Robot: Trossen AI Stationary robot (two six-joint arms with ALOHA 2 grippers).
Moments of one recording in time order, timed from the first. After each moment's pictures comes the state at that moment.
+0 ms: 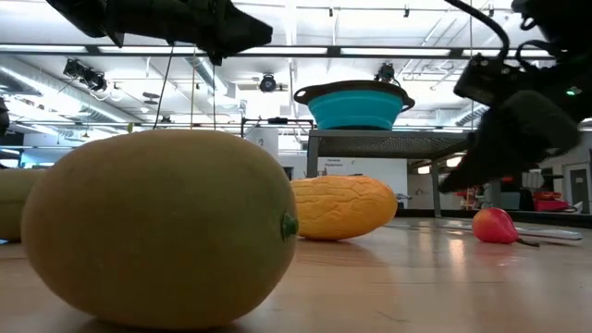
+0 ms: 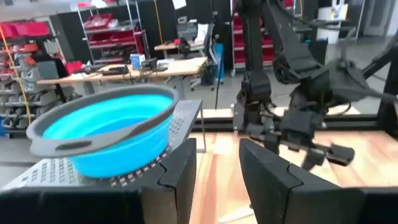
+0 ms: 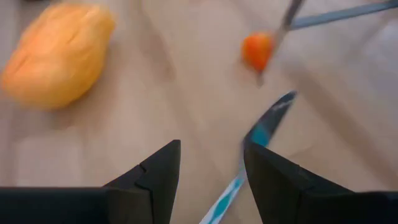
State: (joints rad) left arm 0.08 1.15 0.59 0.56 -0.13 0.09; right arm 0.48 1.43 0.47 0.07 0.68 0.59
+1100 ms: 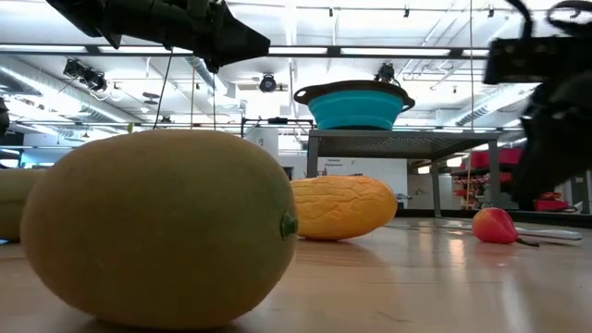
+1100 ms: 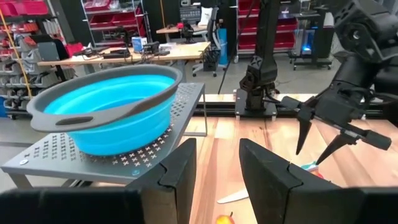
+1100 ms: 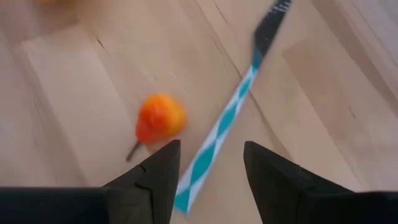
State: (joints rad) left arm 0.08 1.14 0.59 0.49 -0.15 0.06; right arm 0.69 1.65 0.89 -0.78 0.58 1.16
